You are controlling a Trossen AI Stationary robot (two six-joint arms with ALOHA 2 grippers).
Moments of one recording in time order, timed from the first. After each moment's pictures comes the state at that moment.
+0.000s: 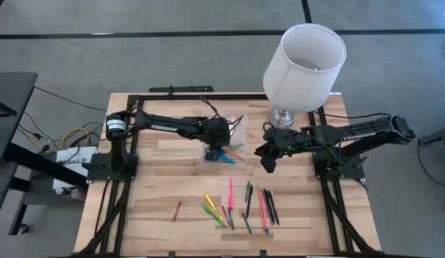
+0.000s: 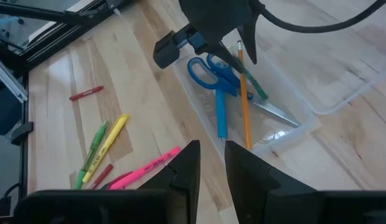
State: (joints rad) left arm 0.21 1.91 1.28 -0.40 -0.02 0.38; right arm 0.08 1.13 0.83 -0.43 0.14 0.55
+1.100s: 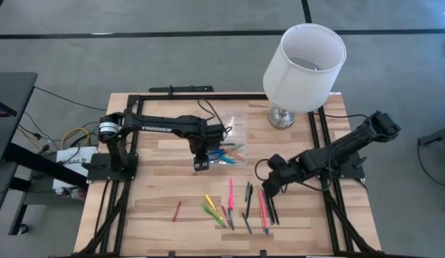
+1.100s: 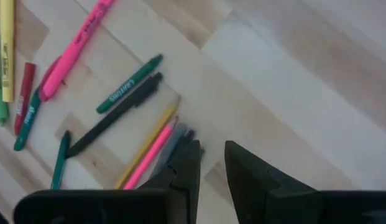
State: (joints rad) left arm 0.12 1.83 1.43 -1.03 0.16 -0.05; right arm 0.42 1.35 0.83 -0.74 0.14 1.22
